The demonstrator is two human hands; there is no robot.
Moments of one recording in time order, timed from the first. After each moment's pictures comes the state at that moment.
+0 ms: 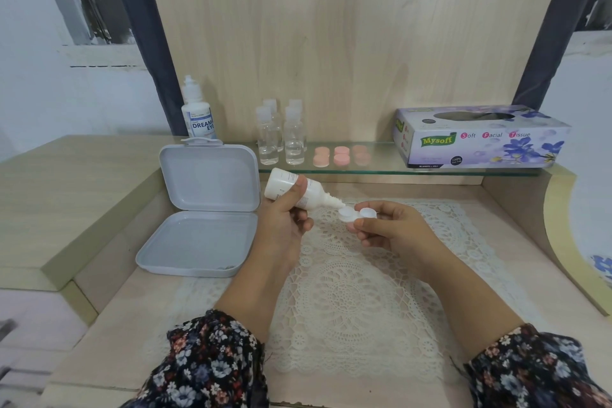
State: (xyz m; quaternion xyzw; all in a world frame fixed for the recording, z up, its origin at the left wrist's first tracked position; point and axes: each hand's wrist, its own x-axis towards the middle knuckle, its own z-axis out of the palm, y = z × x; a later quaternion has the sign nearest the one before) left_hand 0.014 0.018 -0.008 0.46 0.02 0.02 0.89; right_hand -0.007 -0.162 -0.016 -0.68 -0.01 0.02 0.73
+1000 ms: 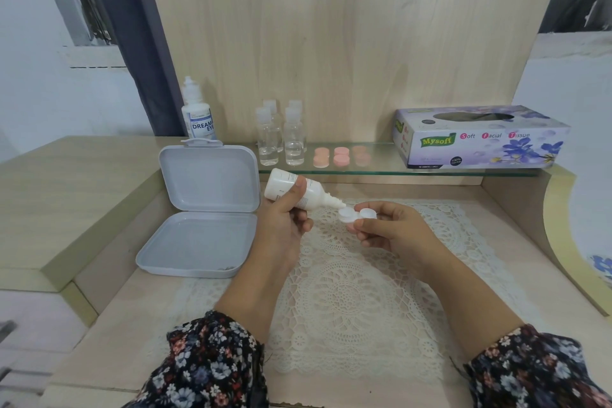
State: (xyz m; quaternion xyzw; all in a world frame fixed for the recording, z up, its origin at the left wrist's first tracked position) left_hand 0.013 0.017 -0.007 0.46 0.02 0.03 0.89; right_hand -0.008 -0.161 -0.016 -0.69 0.00 0.02 0.73
